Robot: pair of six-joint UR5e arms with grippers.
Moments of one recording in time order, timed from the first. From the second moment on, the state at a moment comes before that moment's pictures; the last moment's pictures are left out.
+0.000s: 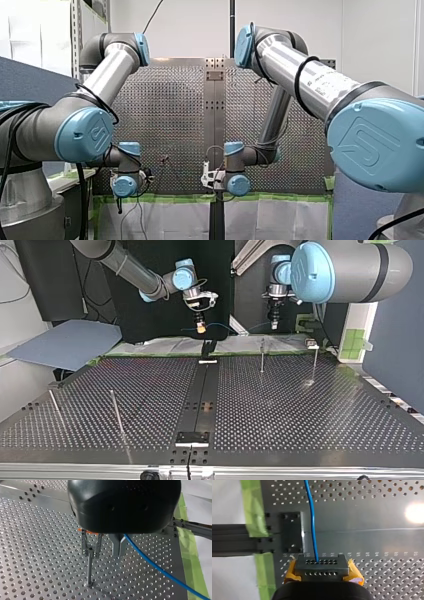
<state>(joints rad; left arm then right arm) -0.05 -2.41 -2.28 -1.68 -1.61 -1.81 2.31 -0.58 1.65 -0.94 1.69 1.67</state>
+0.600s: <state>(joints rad) -0.03 -2.41 -2.18 -1.77 -1.59 -1.85 2.31 -0.58 1.51 -0.88 1.68 1.67</state>
